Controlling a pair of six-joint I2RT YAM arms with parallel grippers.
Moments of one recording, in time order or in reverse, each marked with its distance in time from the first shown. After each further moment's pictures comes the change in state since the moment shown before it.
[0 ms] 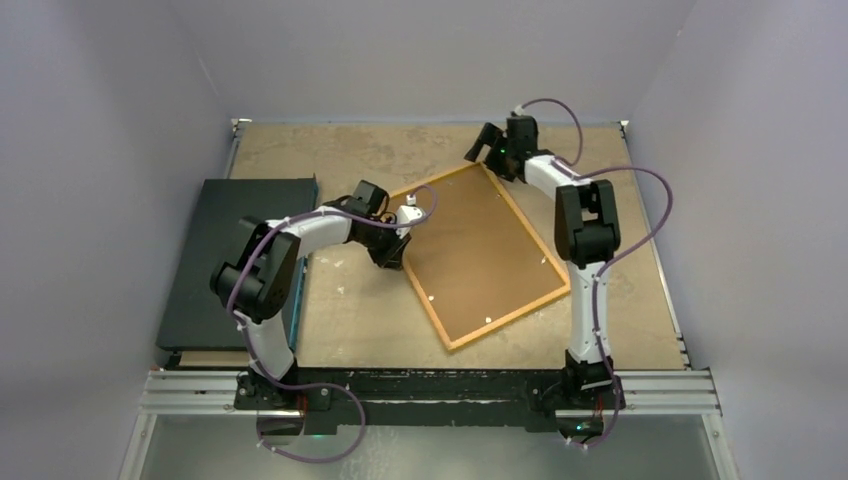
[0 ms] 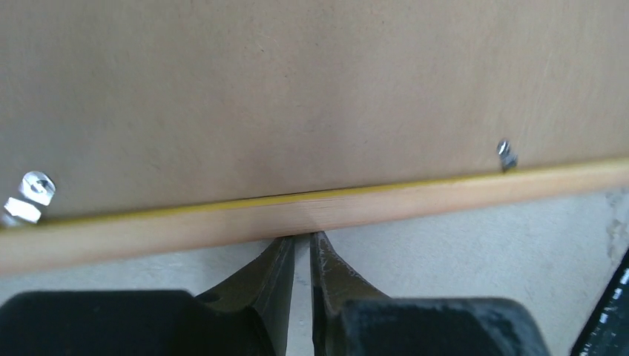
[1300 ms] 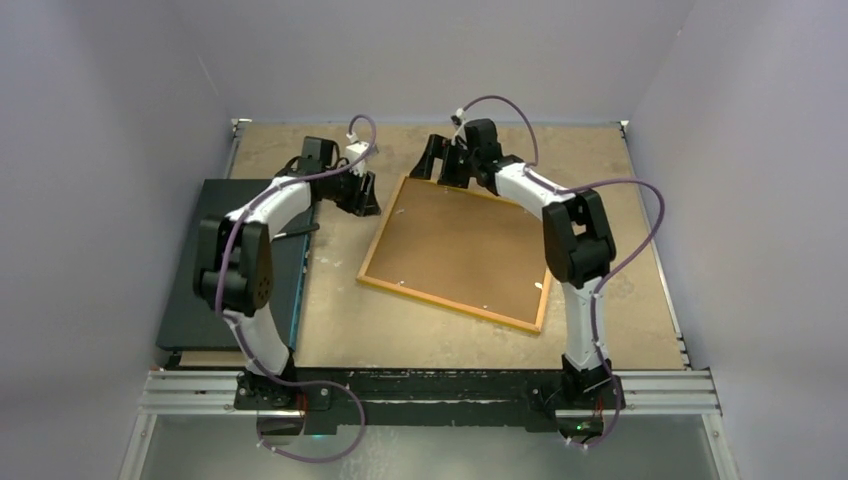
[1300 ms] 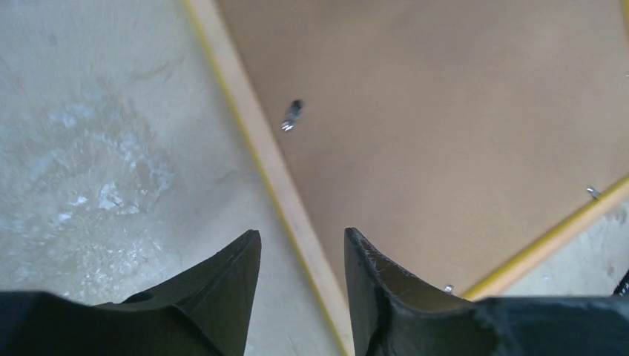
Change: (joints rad) left arm 0.254 -0.090 0.195 -0.002 0.041 -0.267; right arm 0.244 -0.082 -0.002 -0.010 -0.243 -0.066
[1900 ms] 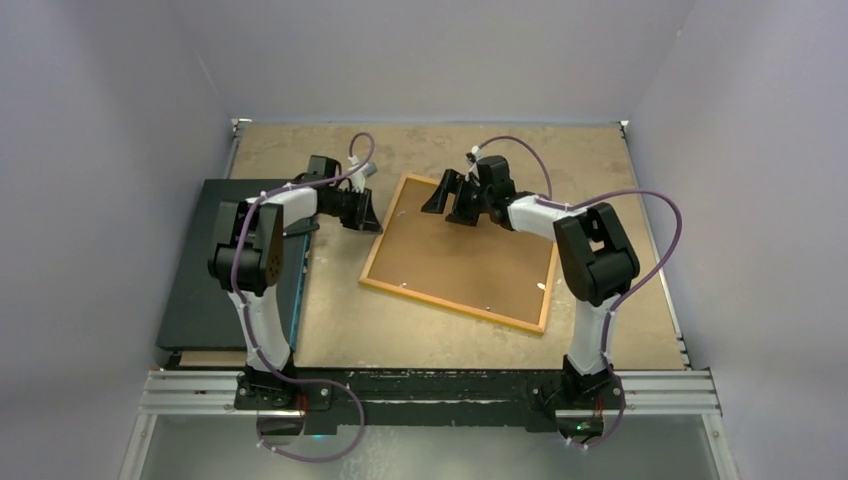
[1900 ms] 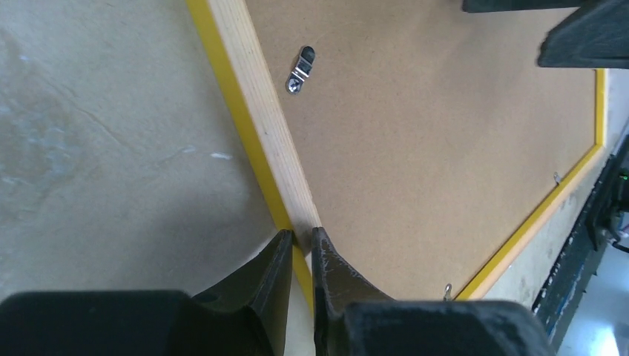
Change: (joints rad) left arm 0.045 0.248 -0.029 0.079 0.148 -0.110; right arm 0.002 -0.239 -0.483 0.207 -0.018 0.146
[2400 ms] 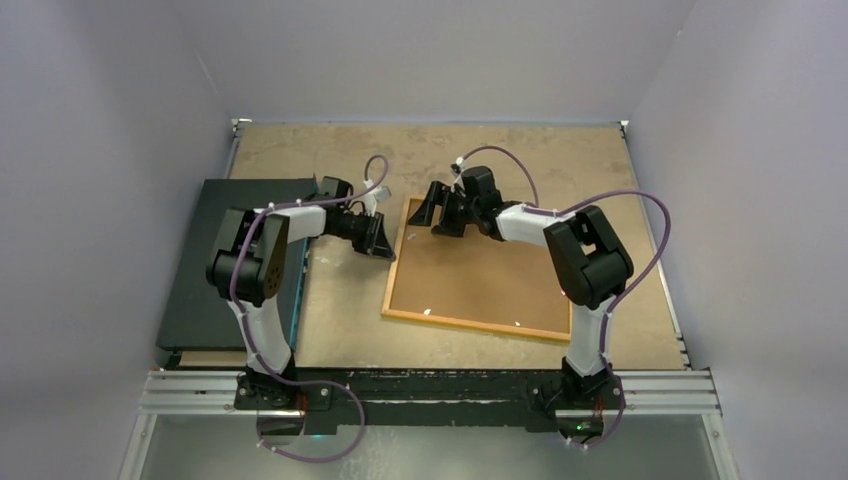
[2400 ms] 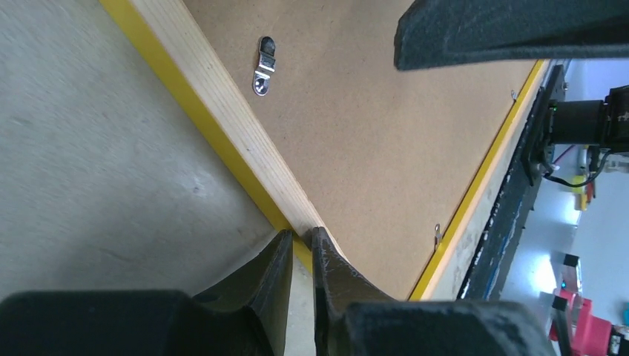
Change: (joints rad) left arm -0.068 -0.072 -0.192 0.053 0.134 -0.009; right arm 0.079 0.000 -0.057 0.053 -0.002 0.047
